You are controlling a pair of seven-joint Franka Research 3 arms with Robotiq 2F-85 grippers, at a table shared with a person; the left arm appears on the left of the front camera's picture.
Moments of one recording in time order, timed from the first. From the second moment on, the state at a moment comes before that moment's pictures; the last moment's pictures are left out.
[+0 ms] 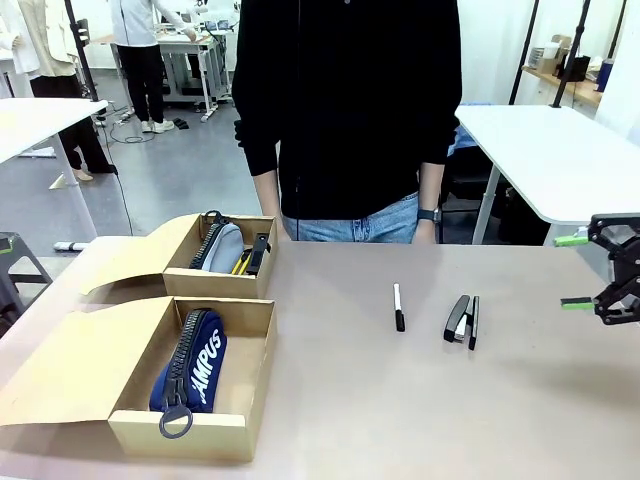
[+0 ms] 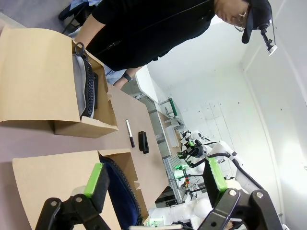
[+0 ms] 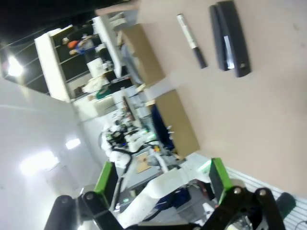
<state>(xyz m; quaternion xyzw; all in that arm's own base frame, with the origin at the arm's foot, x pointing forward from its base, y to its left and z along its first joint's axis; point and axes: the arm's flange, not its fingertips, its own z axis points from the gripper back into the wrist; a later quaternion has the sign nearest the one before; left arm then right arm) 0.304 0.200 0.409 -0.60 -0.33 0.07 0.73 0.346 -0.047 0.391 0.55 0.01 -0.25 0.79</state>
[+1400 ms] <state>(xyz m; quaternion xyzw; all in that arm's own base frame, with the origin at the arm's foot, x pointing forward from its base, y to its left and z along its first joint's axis) 0.304 0.200 0.409 -0.60 -0.33 0.07 0.73 0.420 0.061 0.424 0.18 -0.15 -0.18 0.95</state>
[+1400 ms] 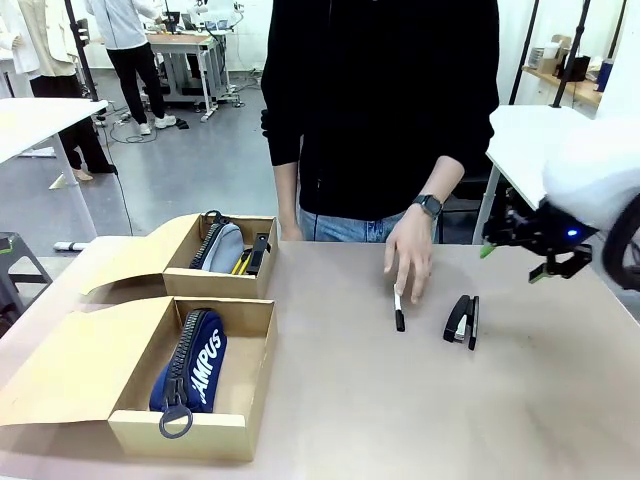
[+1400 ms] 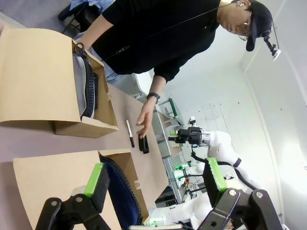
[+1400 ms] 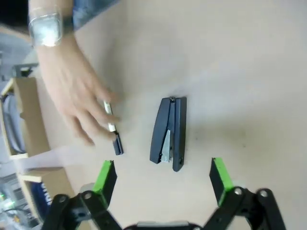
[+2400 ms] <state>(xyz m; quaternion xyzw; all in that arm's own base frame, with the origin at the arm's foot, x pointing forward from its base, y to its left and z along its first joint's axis) 0.304 0.200 0.409 -0.60 -0.33 0.07 0.73 0.336 -0.146 0.350 0.47 -0.06 -0.23 0.85</state>
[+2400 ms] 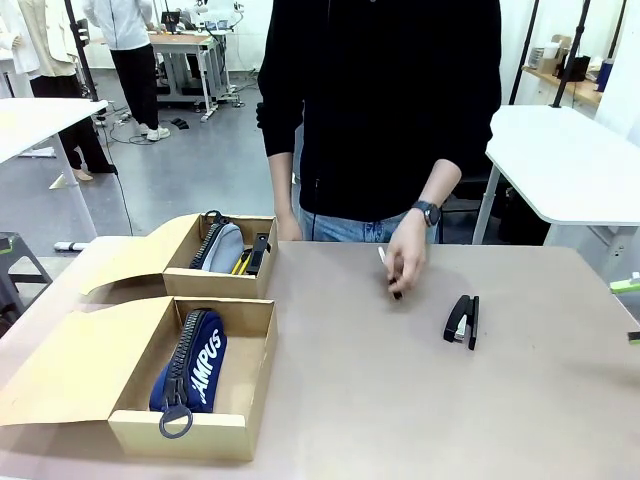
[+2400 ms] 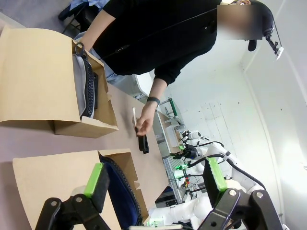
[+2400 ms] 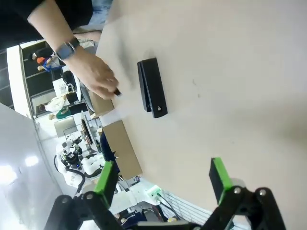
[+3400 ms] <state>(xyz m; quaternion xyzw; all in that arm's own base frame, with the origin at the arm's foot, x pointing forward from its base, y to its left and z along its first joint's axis) 0.305 0.199 0.408 -0.60 -0.33 0.07 0.73 0.423 0.123 0.403 0.16 -0.11 -0.08 0.98</state>
